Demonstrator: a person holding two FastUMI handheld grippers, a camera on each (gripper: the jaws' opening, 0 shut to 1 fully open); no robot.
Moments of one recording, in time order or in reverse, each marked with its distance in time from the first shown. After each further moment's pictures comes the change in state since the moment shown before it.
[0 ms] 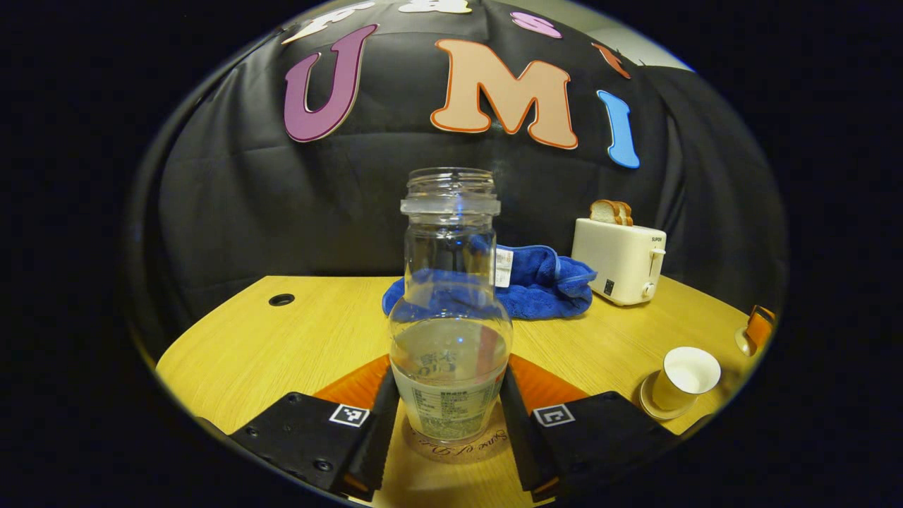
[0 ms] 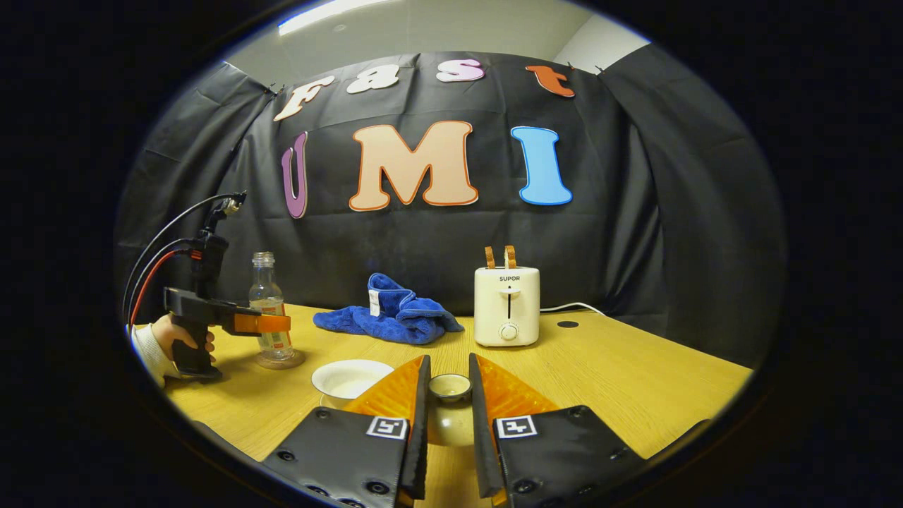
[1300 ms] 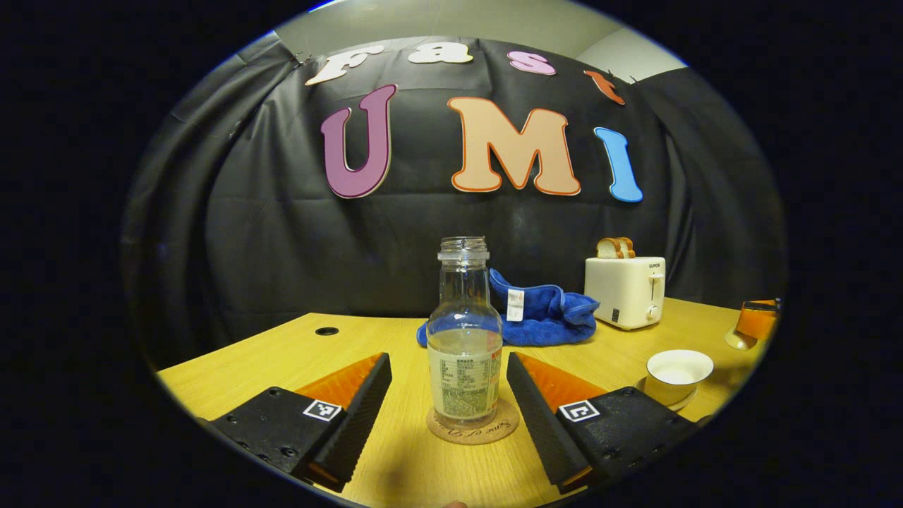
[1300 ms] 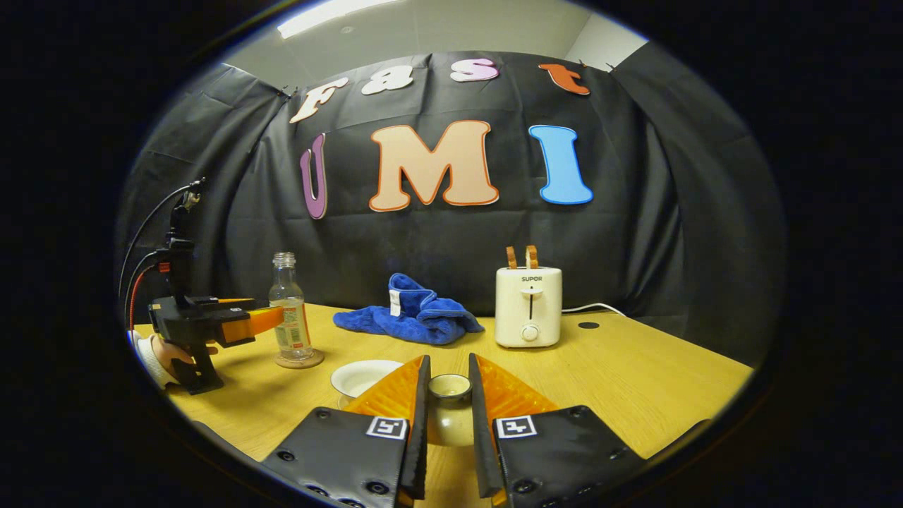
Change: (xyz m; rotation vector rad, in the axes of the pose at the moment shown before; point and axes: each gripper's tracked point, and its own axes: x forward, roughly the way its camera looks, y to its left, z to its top) left arm -0.066 0.005 0.015 0.039 -0.240 0.136; right arm 0.005 0.027 -0.001 0.004 0.007 0.123
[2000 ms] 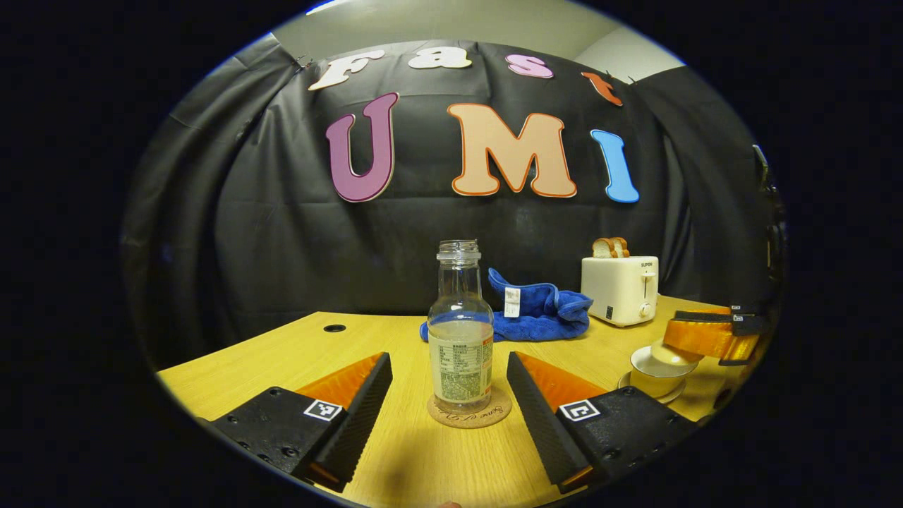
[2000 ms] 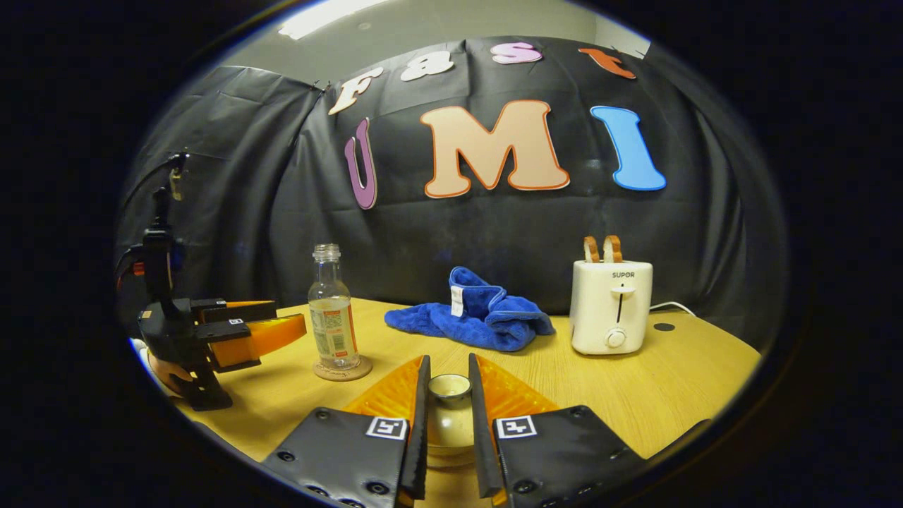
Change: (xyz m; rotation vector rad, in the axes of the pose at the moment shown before) left arm -0.023 -0.003 0.004 0.012 -0.014 0.017; right arm 0.063 0.073 -0.015 -0.010 0.075 0.206
